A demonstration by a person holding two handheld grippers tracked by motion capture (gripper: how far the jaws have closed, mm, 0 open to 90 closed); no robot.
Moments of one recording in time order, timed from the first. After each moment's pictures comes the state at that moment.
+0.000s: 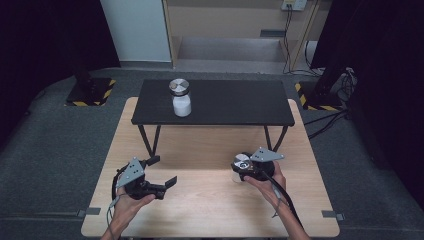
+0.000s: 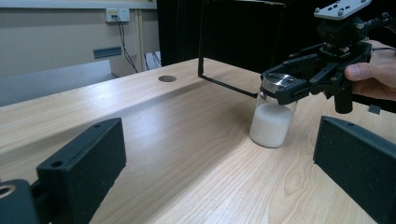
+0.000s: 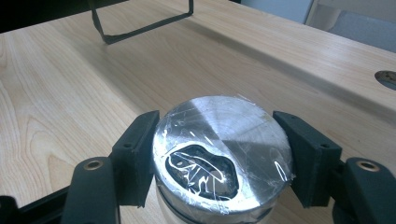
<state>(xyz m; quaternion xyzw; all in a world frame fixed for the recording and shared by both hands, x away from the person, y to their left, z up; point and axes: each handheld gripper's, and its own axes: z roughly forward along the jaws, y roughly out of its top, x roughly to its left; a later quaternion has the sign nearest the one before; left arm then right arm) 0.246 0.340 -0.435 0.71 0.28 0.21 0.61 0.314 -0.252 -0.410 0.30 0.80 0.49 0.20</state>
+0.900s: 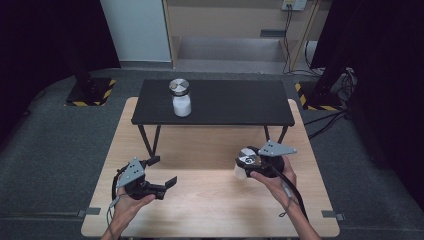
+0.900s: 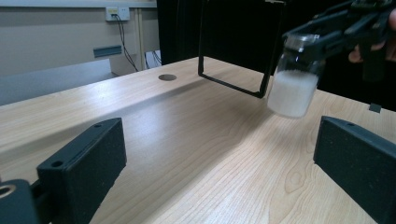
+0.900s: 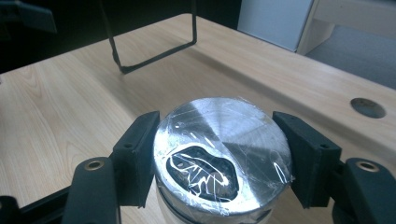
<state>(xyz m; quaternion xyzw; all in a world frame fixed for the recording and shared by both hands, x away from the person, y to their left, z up) 0.246 0.339 -0.435 0.71 0.29 0.21 0.60 0.295 -0.264 -0.353 0.30 0.79 0.50 0.20</state>
